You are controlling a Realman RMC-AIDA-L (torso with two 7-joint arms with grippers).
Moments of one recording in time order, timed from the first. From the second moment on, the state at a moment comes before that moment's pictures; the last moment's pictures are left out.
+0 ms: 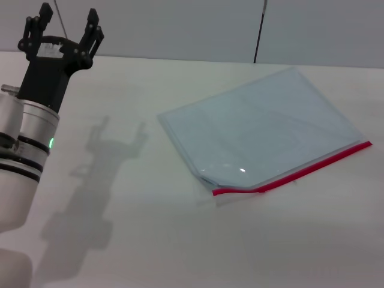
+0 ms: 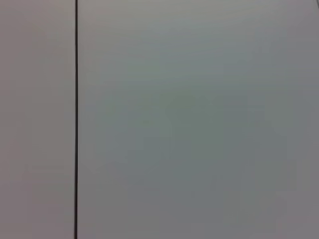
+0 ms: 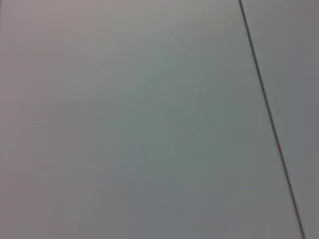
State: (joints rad) left arm -0.41 -2.02 2.32 0.55 2.16 -1.23 -2.99; right arm 0.52 2.03 0.01 0.09 1.93 1.46 -2.92
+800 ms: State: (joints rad) left arm -0.41 -1.95 2.32 0.75 2.16 -0.88 -2.99; right arm 0.51 2.03 0.01 0.10 1.93 1.44 -2.92
